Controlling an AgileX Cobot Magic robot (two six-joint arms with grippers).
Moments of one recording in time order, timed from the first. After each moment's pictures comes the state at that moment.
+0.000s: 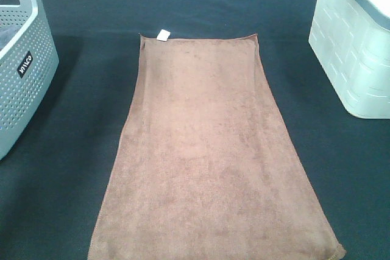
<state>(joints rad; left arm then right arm) -0.25 2.17 -2.21 0.02 1.09 0.03 0.17 2.14 -2.27 0.19 1.21 -0.05</state>
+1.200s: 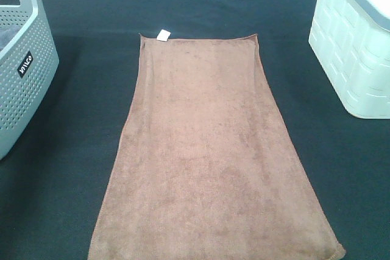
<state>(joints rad) -0.01 1.31 -1.30 0.19 1.00 -0.19 -0.01 1.15 -1.18 0.08 1.22 0.01</state>
